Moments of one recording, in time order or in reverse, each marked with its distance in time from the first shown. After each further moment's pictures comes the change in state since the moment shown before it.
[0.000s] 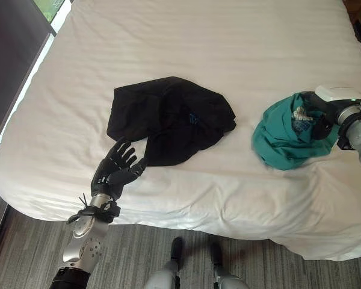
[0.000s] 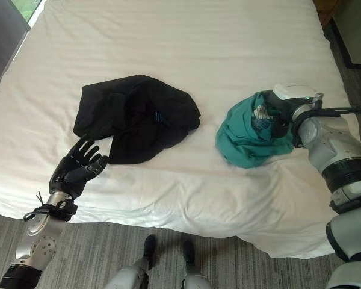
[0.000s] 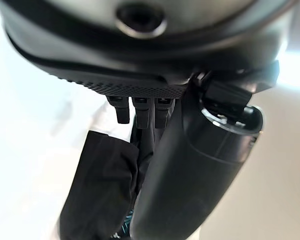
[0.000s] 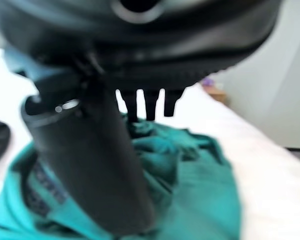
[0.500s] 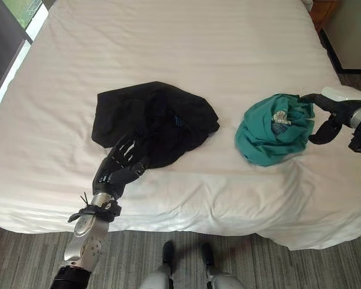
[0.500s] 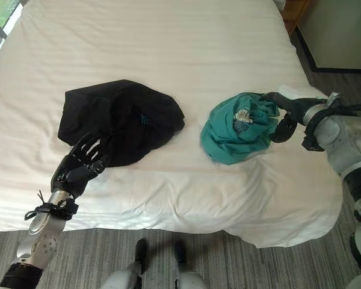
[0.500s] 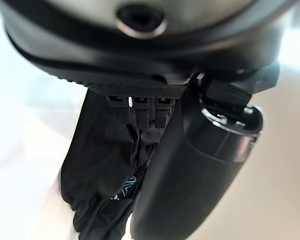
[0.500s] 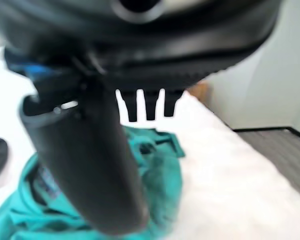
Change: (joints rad) left arm -0.013 -0.011 0.000 0.005 -0.020 0.001 -0.046; right arm 0.069 -0.172 0.014 -0.108 0.204 -0.046 0.125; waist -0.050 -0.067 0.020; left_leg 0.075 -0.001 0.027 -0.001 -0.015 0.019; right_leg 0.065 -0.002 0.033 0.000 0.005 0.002
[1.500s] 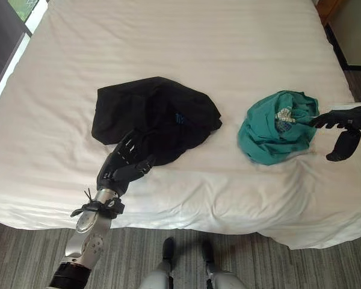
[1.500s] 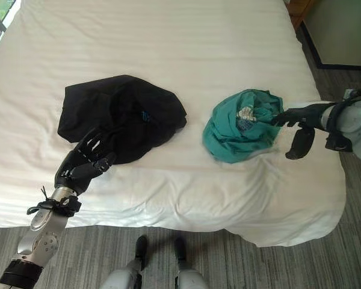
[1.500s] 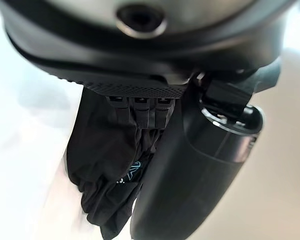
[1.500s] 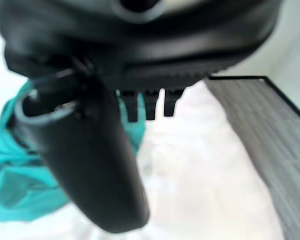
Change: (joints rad) left arm -0.022 0.017 -0.047 -0.018 0.000 -0.001 -0.011; right arm -0.294 -0.237 0.457 -0.072 0.266 0.078 0.314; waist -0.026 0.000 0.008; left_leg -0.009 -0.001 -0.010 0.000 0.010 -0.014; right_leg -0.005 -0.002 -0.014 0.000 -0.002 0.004
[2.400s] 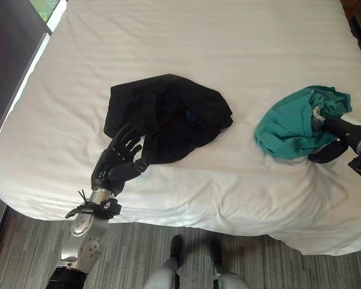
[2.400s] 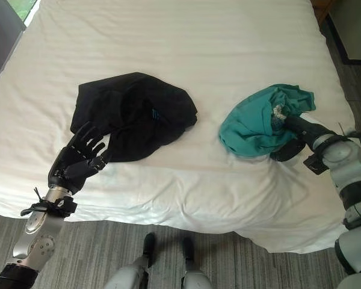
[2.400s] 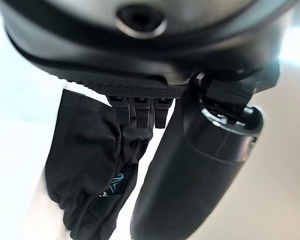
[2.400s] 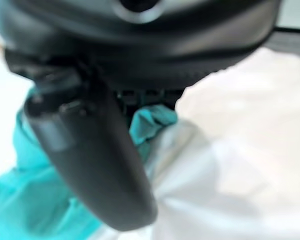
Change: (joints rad) left arm 0.033 0.028 0.005 -0.061 -0.002 -0.045 0.006; right arm 0.259 0.257 -0.290 0.336 0.134 -0.067 -0.244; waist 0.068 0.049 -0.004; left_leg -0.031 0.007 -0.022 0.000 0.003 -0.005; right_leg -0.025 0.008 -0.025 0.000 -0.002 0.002
